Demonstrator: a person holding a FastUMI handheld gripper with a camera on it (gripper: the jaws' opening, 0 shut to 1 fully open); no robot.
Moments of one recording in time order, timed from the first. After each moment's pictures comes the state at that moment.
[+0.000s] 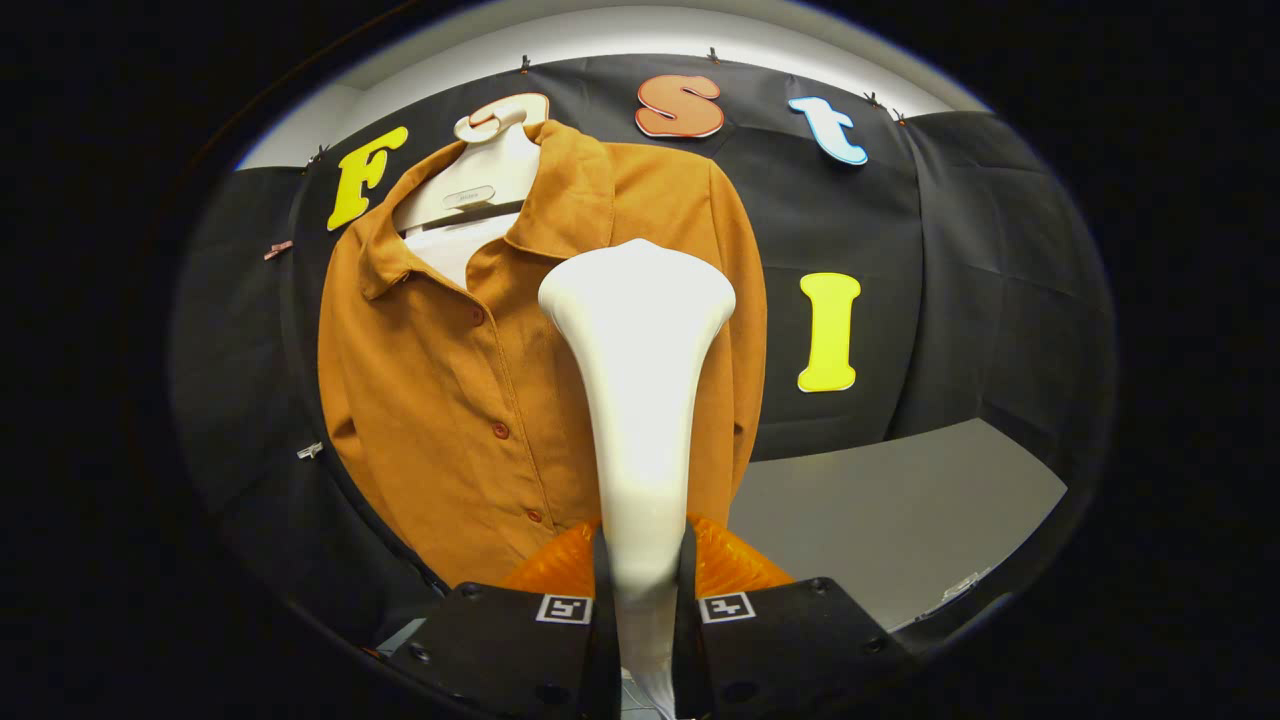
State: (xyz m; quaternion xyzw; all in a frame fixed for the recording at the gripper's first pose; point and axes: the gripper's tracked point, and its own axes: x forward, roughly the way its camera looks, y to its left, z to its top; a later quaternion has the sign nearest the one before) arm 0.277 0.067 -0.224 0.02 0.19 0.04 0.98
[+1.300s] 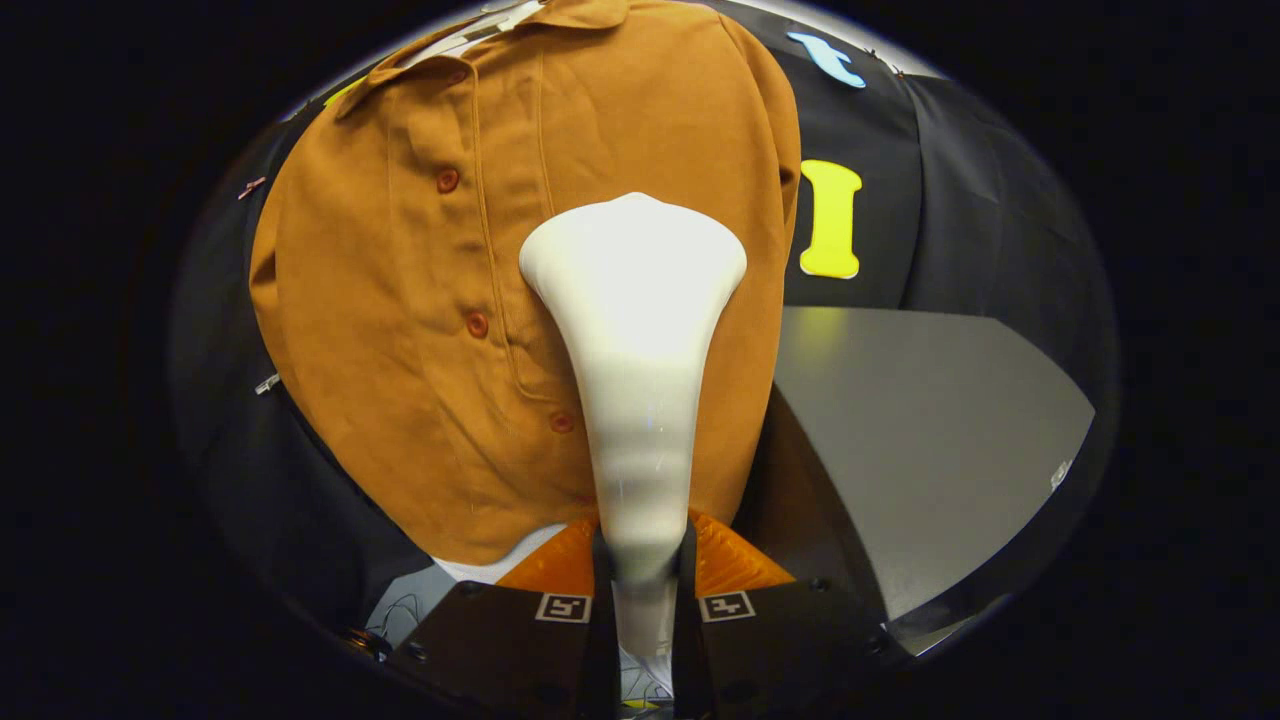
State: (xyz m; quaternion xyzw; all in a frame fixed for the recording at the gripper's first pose) arm 0.248 0.084 -0.407 0.02 0.33 0.01 0.94
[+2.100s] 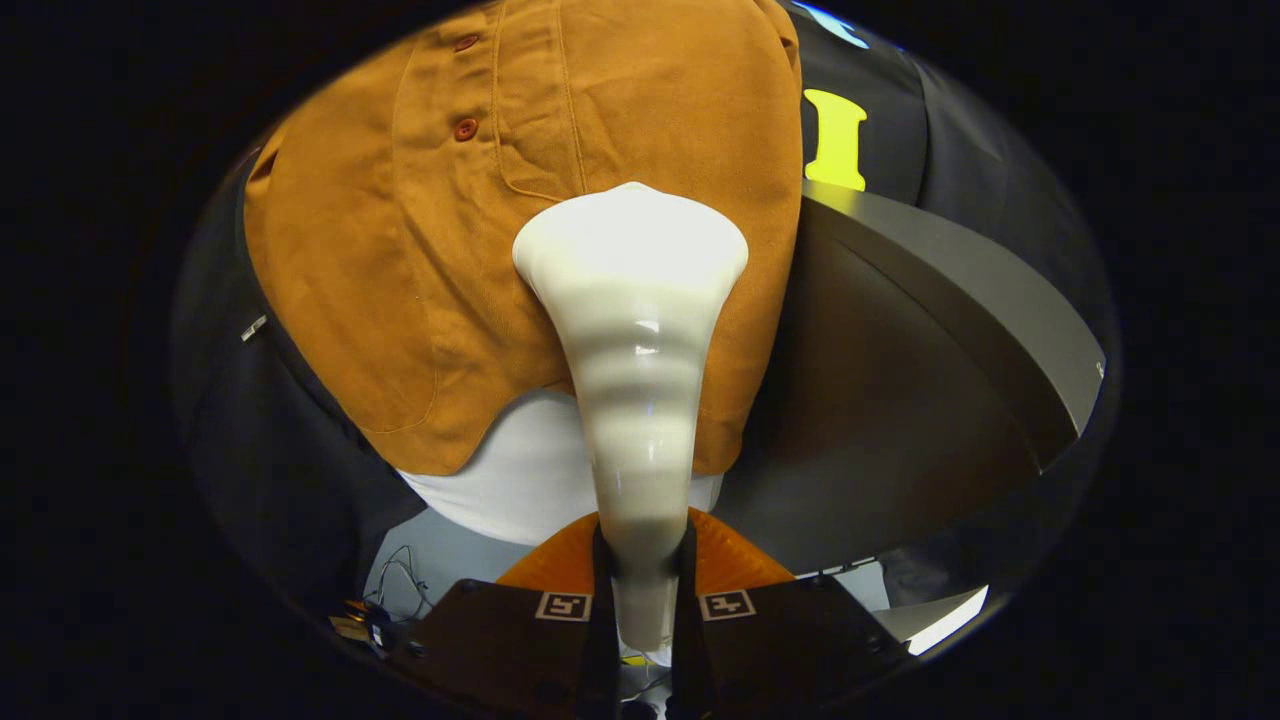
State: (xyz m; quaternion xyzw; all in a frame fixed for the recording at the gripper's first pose) arm 0.192 0.083 -0.485 0.01 0.42 0.01 0.91
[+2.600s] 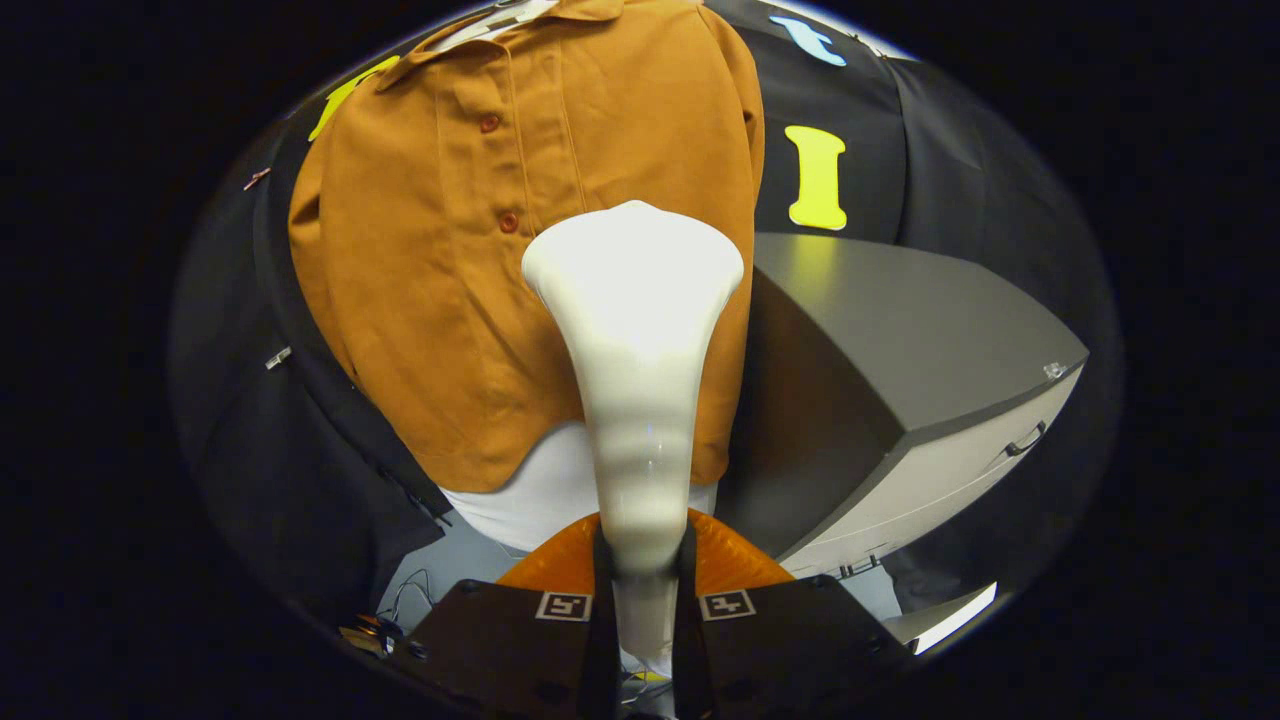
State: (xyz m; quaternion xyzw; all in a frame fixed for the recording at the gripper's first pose) arm 0.167 0.085 -0.406 0.03 0.34 0.01 0.94
